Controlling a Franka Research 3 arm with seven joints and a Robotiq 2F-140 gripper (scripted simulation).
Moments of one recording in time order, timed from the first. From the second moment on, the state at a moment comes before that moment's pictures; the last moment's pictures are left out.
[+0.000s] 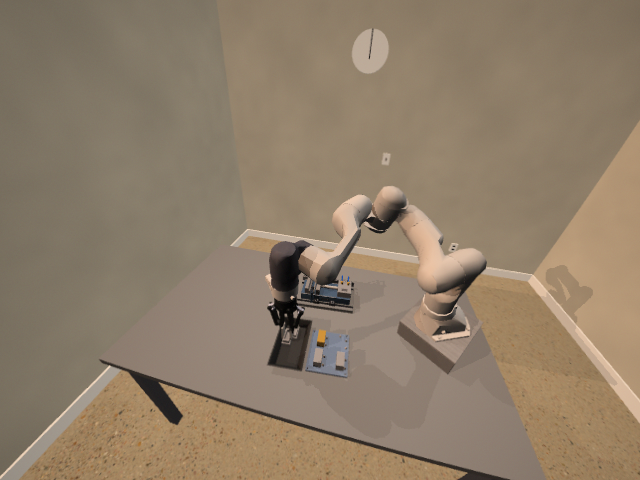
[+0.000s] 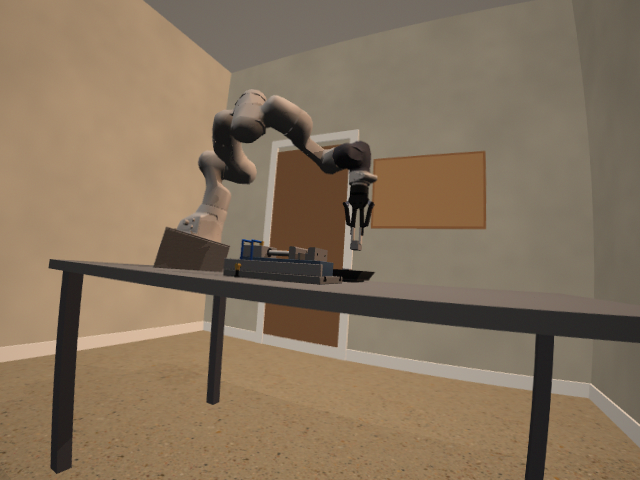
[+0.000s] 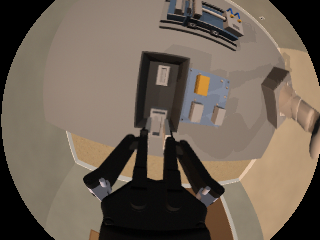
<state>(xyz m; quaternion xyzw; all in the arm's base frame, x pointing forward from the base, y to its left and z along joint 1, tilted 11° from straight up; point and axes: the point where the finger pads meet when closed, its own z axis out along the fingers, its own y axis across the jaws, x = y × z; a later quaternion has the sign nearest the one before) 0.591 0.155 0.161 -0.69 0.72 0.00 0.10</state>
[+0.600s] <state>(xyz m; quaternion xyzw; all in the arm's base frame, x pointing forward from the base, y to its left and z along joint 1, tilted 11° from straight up) 0.591 0.156 0.159 -0.69 0.72 0.00 0.09</state>
